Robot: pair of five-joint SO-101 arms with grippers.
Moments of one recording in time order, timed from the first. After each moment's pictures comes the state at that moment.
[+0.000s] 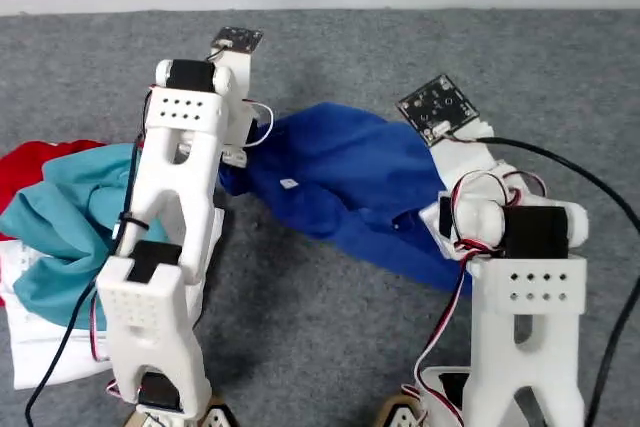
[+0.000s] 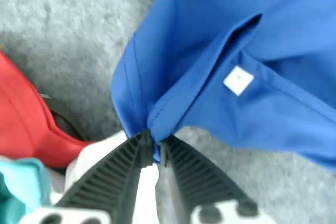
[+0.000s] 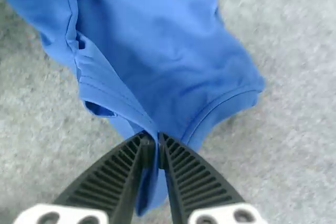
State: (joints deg) left arm 4.3 26.3 -27.2 99.7 3.6; right arm -3.1 -38.2 20.1 89.1 30.9
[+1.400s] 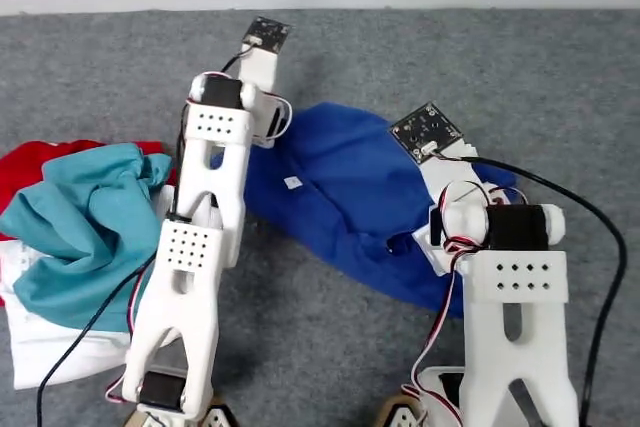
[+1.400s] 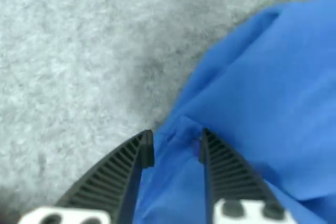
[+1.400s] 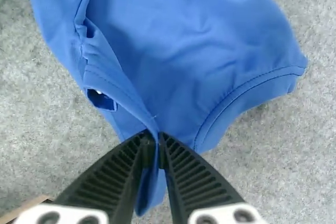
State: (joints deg) left arm 6.2 74.9 -88.3 96.2 -2.2; right arm -3.3 -38.2 29.5 86.6 30.9
